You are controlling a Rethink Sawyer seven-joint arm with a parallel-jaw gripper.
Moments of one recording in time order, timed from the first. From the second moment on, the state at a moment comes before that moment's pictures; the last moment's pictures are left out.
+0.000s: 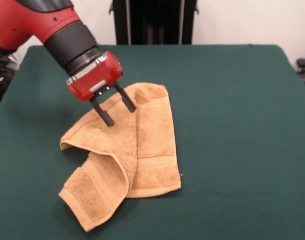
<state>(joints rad) -1.30 -0.05 1.05 1.69 -0.74 0.55 1.49</state>
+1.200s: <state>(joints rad) -1.25 -0.24 1.05 1.61 -0.80 0.65 1.36</state>
